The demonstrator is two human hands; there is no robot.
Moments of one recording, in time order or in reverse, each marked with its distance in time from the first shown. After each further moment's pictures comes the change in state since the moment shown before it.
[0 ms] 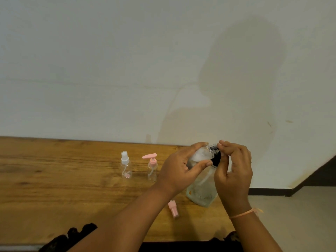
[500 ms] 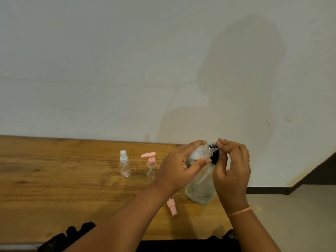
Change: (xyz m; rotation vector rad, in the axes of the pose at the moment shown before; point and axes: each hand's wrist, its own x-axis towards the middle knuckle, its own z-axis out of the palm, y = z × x) left_hand 0.002 0.001 -0.002 0.026 0.015 0.001; right_hand 0.002 -0.003 0.003 -0.006 0.018 0.021
